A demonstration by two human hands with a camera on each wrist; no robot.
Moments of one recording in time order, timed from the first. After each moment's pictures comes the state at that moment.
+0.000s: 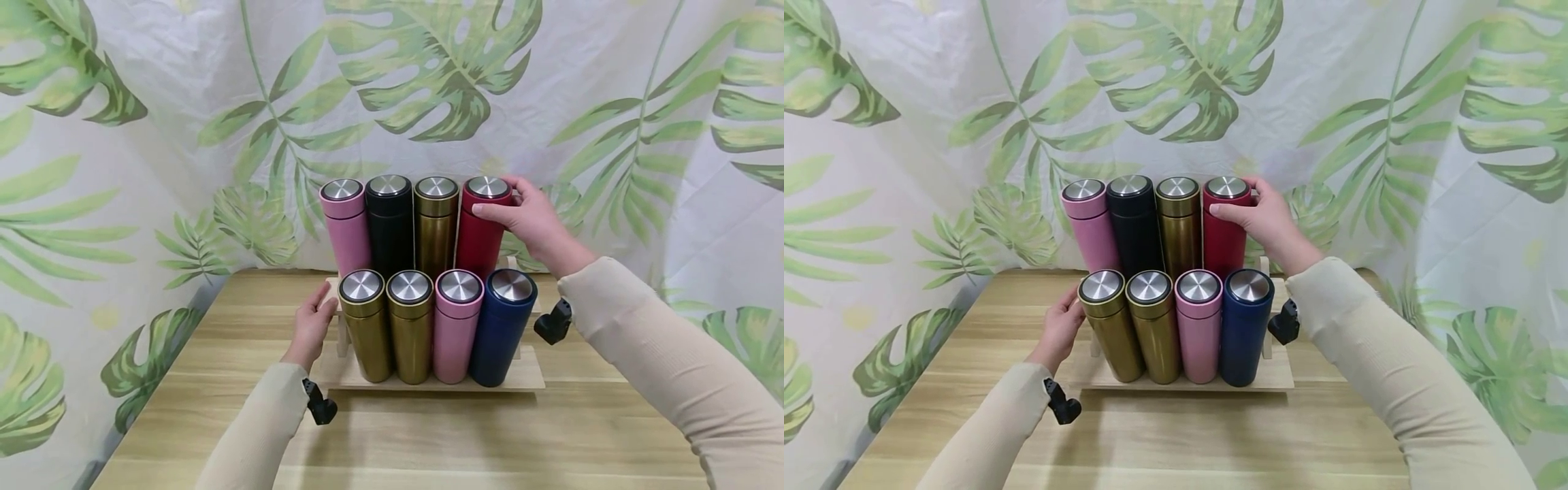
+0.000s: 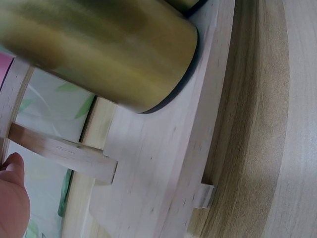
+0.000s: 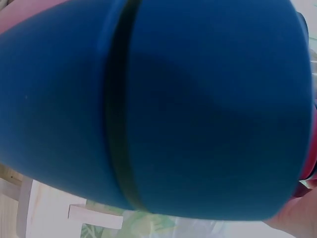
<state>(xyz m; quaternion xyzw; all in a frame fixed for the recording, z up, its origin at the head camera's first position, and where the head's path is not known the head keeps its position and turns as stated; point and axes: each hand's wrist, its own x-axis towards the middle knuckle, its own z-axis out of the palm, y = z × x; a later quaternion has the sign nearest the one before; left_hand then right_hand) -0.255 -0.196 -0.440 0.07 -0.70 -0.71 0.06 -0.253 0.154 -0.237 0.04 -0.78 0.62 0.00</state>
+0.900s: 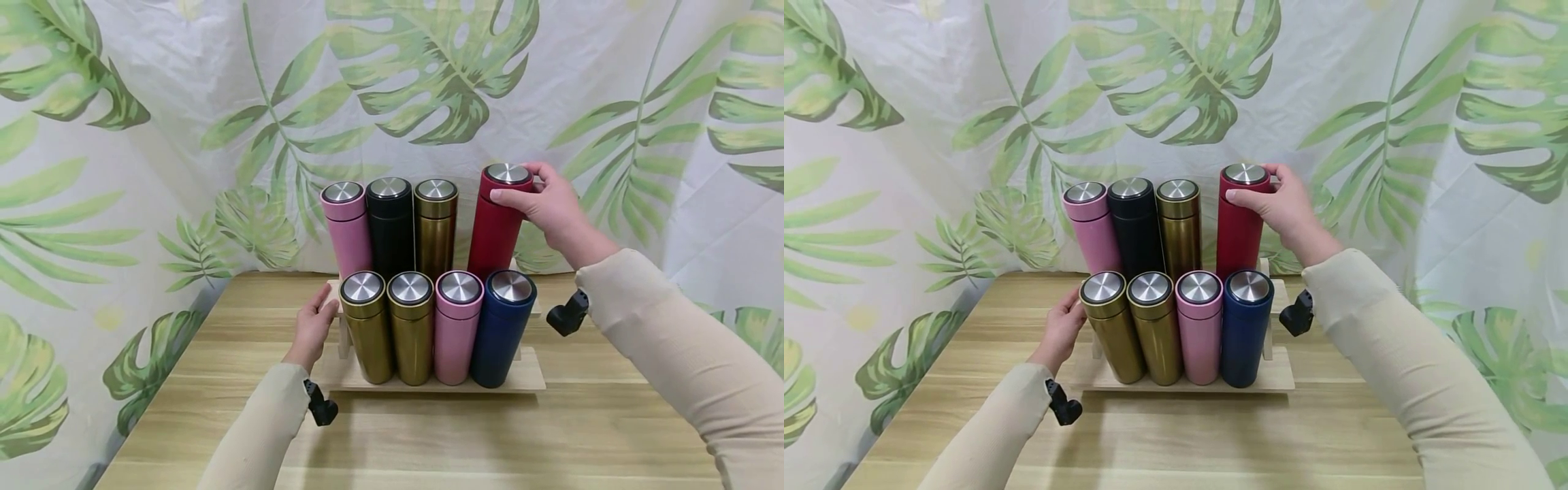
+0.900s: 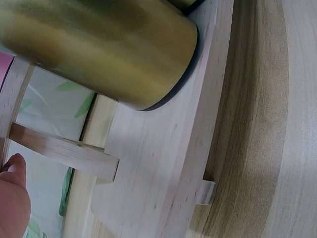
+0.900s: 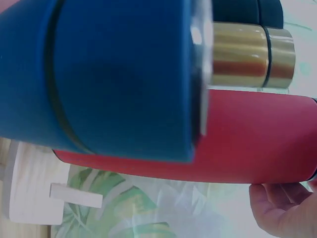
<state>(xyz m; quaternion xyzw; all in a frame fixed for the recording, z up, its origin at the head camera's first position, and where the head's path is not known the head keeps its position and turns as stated) -0.256 -0.197 -0.440 0.06 -0.70 -0.71 0.04 -0.246 0.171 -0.218 0.02 -0.79 0.61 0.06</state>
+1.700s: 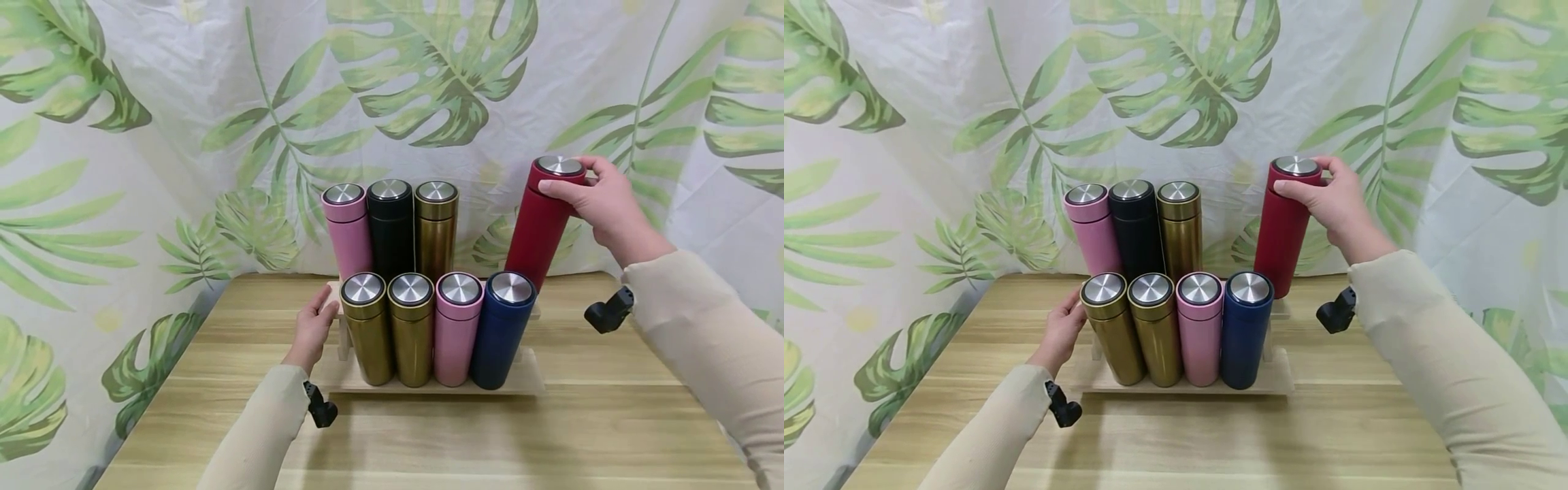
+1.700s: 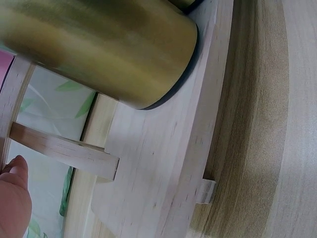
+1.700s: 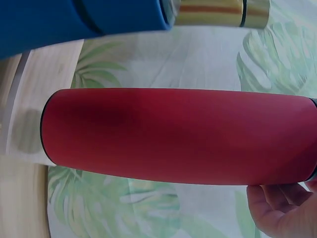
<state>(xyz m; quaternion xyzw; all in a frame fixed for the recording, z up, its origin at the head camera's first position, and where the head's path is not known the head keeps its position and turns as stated) -0.254 -0.198 -0.439 0.06 -0.71 -0.70 0.04 -0.236 0.223 -0.208 -0.01 -0.79 0.60 0.09</state>
